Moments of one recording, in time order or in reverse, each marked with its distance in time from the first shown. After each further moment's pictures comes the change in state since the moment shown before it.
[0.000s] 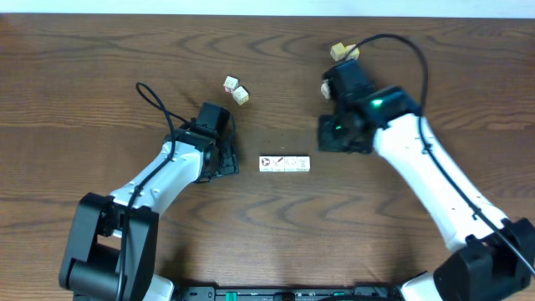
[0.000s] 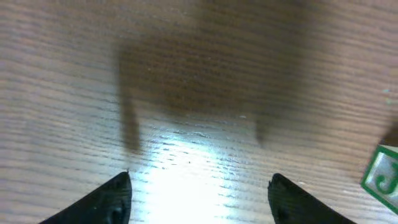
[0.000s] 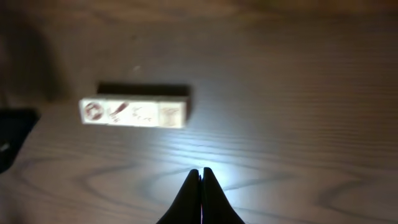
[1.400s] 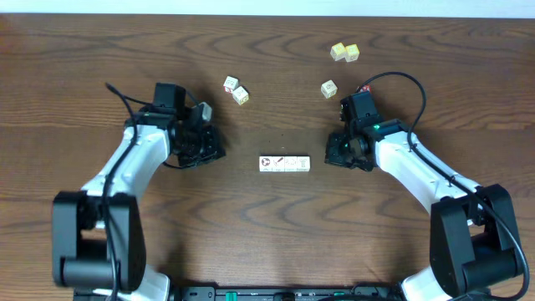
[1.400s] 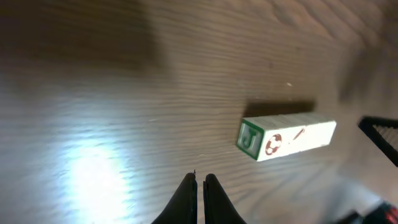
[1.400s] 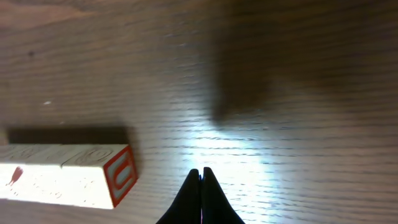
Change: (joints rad) left arm 0.234 0.051 0.108 -0.056 0.576 0.193; right arm -0.104 0.077 -0.410 0.505 -0.115 0.017
